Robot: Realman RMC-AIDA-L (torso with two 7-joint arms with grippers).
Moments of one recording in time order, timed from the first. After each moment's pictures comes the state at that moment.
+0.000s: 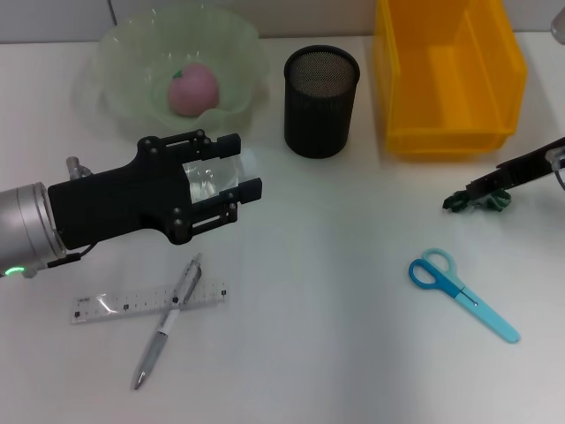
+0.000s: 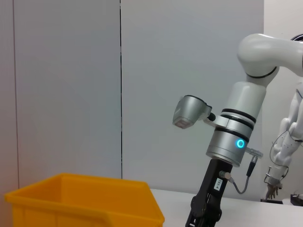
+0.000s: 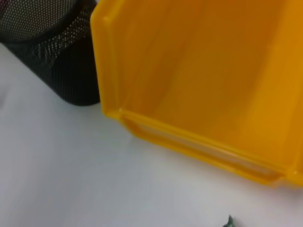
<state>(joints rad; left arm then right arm) -0.36 -2.06 1.08 0.67 1.48 1.56 -1.05 0.70 2.08 -0.87 -0.99 -2.74 -1.40 2.45</state>
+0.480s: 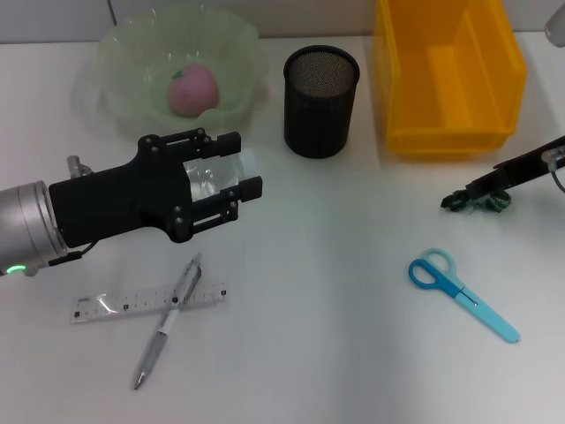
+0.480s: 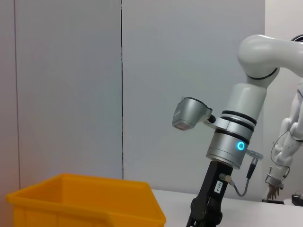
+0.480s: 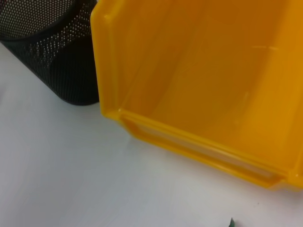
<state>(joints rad) -0.37 -2.06 1.08 0.66 1.48 1.56 -1.04 0.70 2.08 -0.89 -0.99 -2.74 -1.39 2.45</state>
